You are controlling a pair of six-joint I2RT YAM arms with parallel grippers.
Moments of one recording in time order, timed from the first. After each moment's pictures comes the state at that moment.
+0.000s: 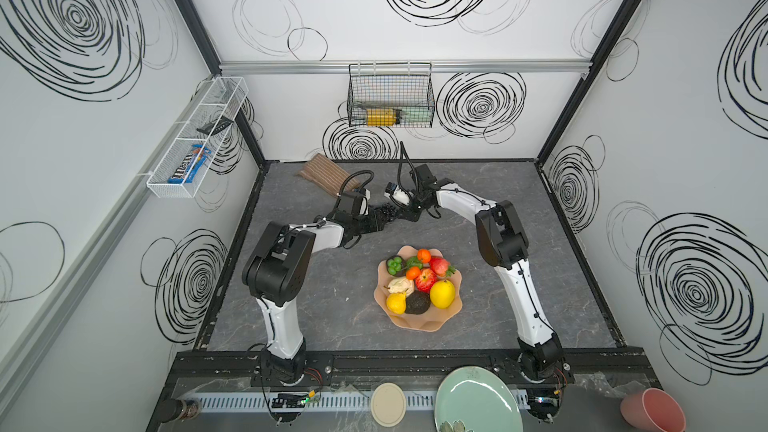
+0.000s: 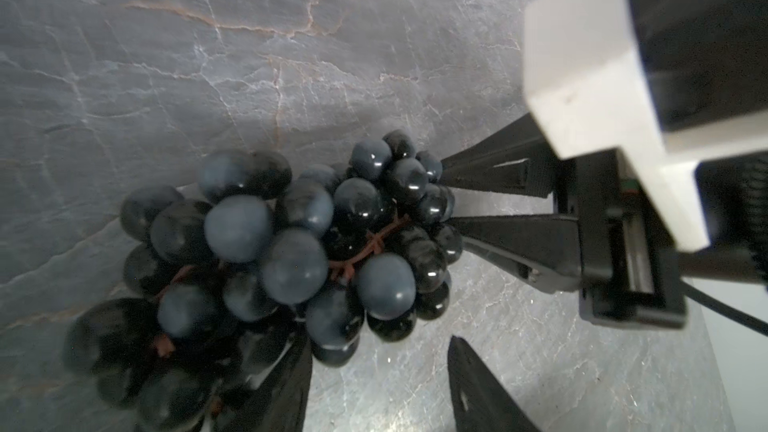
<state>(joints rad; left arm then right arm) -0.32 1.89 1.01 0.14 0.31 -0.50 0.51 2.44 1.97 -0.58 -0.37 -0.61</state>
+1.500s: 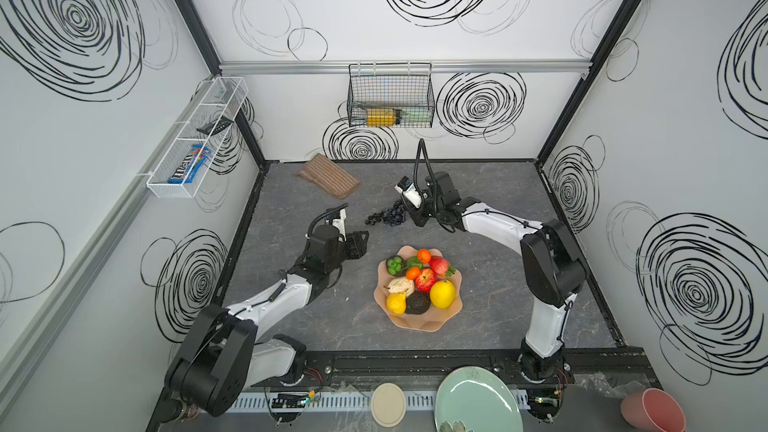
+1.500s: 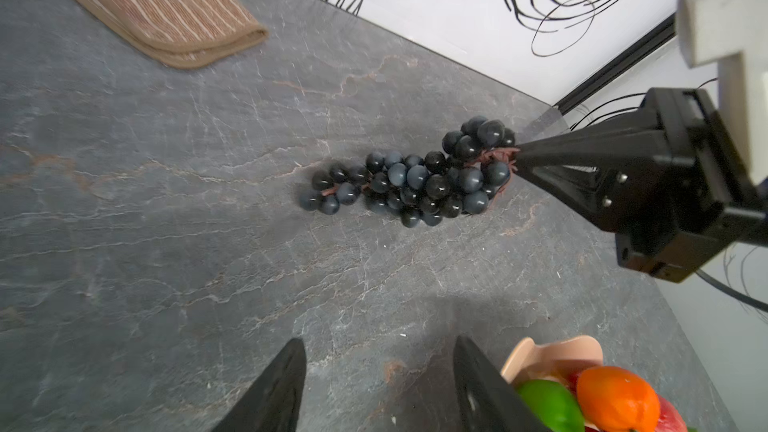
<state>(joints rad) -0.37 1.18 0.44 0.28 0.07 -0.52 0.58 1.86 1.33 -0.11 -0.22 -0.32</state>
